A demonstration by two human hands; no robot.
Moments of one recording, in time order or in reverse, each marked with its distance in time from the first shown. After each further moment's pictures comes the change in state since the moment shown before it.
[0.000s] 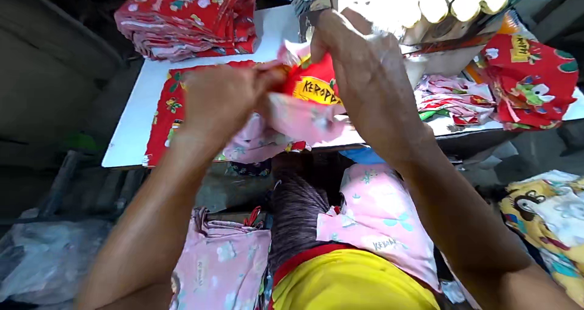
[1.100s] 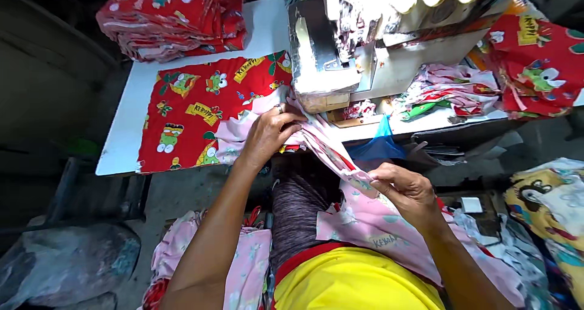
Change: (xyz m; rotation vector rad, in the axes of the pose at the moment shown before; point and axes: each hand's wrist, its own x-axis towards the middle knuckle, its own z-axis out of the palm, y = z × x) left_hand 0.012 -0.002 0.148 -0.585 0.166 0.457; right_hand -0.201 0.081 0.048 0.906 0.044 0.178
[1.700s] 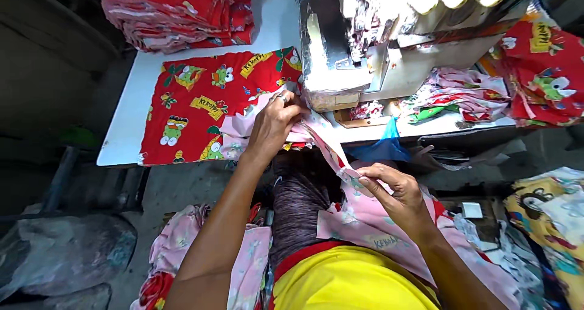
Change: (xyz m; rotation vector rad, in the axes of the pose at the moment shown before) left_hand 0.005 0.010 -0.006 0.150 0.087 -0.020; right_hand 0.010 -0.008 0.022 -0.216 -0.022 0.028
